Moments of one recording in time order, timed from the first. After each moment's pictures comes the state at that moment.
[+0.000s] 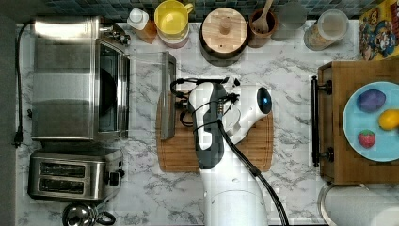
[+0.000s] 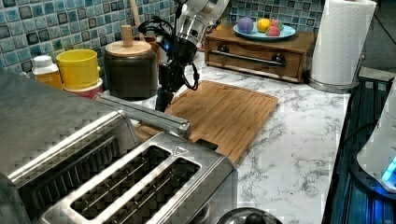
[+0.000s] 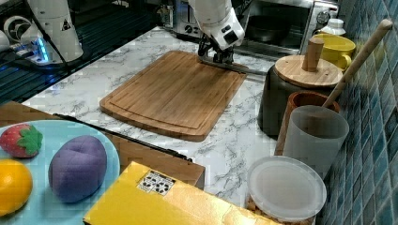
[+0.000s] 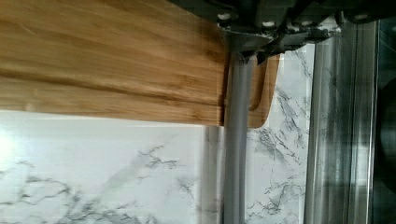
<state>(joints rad) -0.09 0.41 0.04 -2.11 0.94 0.70 -1.60</state>
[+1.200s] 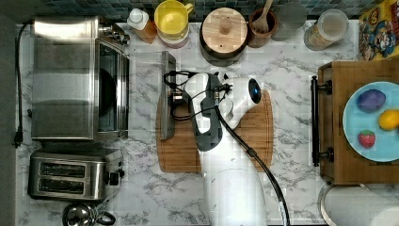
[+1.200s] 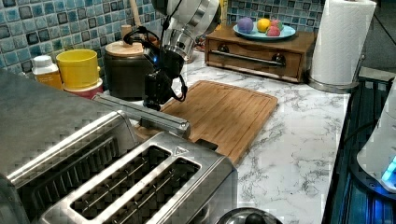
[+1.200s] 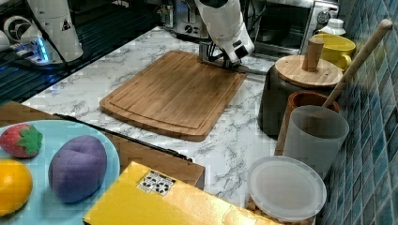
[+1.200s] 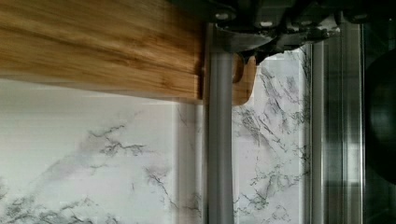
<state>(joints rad) -0.14 0.54 0.14 -2.01 0.98 0.67 -1.58</state>
